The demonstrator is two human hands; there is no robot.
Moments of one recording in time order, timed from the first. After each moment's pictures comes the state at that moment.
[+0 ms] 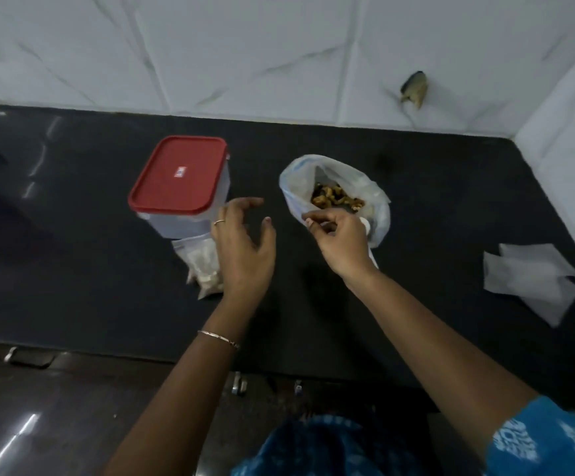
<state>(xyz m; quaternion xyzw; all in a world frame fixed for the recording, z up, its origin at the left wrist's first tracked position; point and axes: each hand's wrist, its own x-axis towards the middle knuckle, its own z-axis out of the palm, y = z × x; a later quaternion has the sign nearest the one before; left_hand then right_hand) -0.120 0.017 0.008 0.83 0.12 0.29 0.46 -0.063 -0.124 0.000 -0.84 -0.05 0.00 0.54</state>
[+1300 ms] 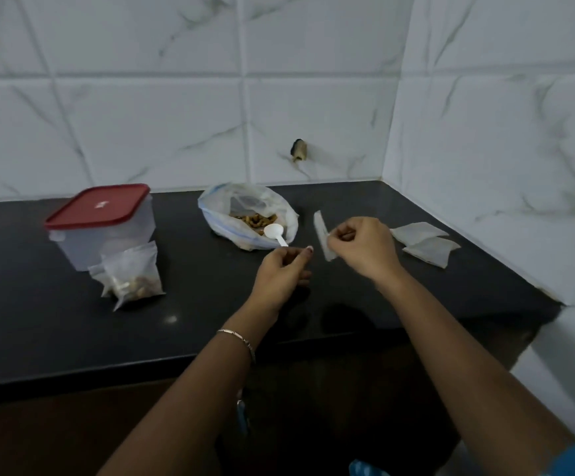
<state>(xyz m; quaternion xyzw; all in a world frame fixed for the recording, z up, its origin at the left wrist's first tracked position) -0.147 -0.123 -0.059 0.69 -0.02 -0.02 0.72 -0.147 -0.276 -0.017 -0.90 -0.01 -0.22 0.38</state>
